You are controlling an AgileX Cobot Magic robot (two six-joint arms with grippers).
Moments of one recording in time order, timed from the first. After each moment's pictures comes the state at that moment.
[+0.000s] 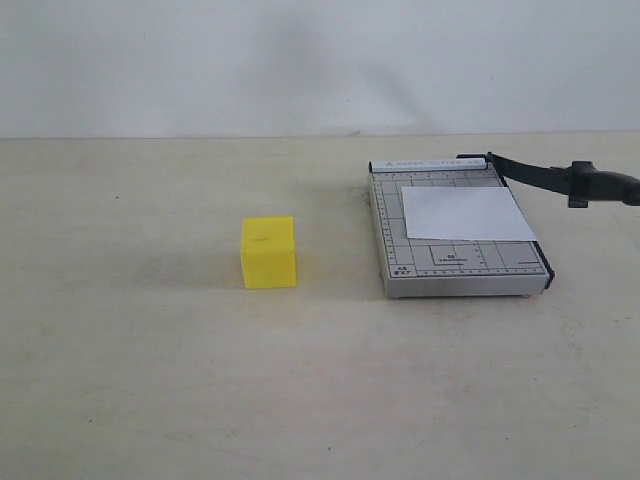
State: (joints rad) left arm -0.39 0.10 0.00 0.27 0.29 -0.21; right arm 0.15 0.01 0.00 0.23 0.15 -0.15
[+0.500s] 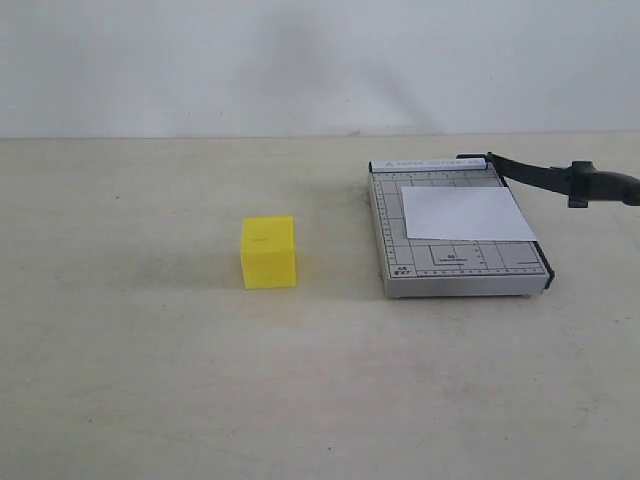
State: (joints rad) left arm -0.39 0.10 0.00 0.27 0.29 -0.21; right arm 0.15 0.01 0.00 0.23 0.15 -0.15
